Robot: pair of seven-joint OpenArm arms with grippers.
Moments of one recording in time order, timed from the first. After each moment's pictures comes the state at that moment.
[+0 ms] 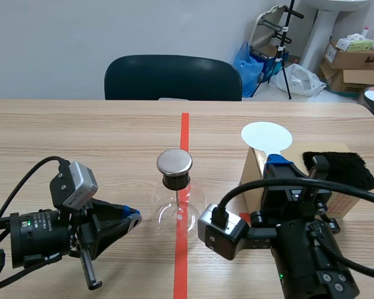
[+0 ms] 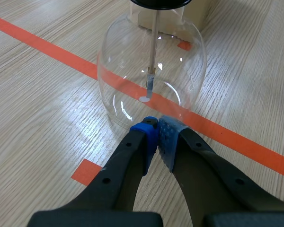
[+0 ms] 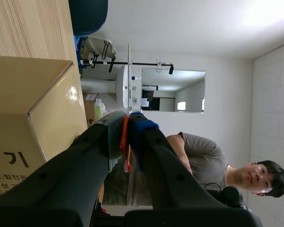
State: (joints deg) left arm 6.1 -25.6 16.7 69.9 6.0 -44.9 -24.9; right arm -27.6 17.0 -26.3 94.6 -91.3 -27.8 -25.0
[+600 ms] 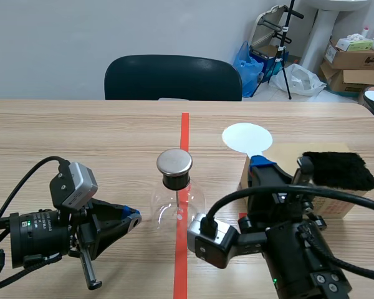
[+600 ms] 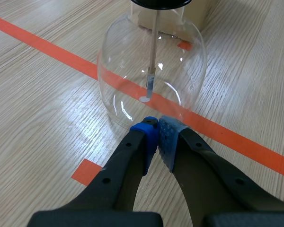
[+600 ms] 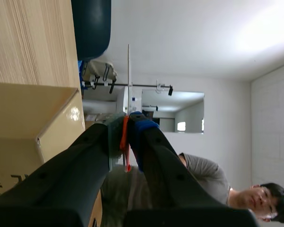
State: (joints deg) left arm 6.1 -25.6 16.7 69.9 6.0 -44.9 -24.9; right arm -27.6 17.0 -26.3 94.6 -91.3 -27.8 -17.0
